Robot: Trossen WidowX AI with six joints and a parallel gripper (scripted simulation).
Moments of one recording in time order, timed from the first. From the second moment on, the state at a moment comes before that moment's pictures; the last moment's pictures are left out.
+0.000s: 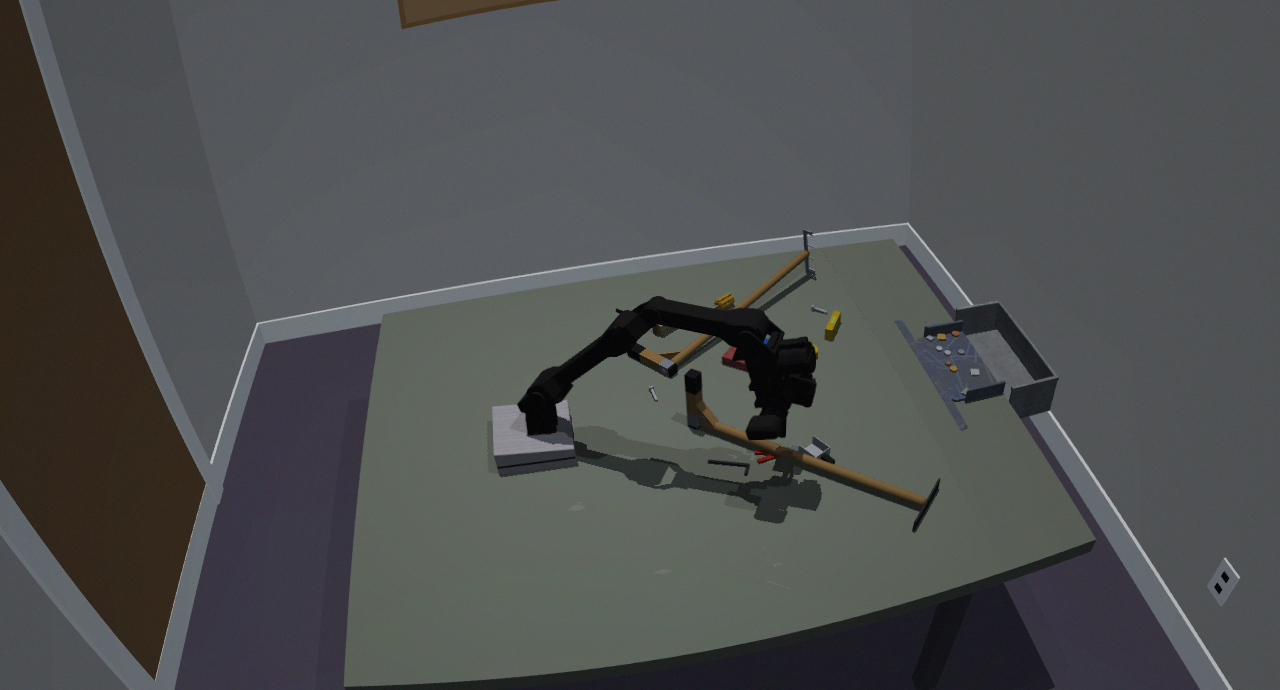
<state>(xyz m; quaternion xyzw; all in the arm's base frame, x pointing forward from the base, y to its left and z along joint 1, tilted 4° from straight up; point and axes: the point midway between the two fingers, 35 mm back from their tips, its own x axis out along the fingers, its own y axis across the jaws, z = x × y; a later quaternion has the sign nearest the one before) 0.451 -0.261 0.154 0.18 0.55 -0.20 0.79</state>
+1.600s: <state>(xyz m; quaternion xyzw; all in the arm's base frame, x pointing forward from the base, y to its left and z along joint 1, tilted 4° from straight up) 0.469 -0.259 0.044 0.17 0.57 -0.18 0.78</state>
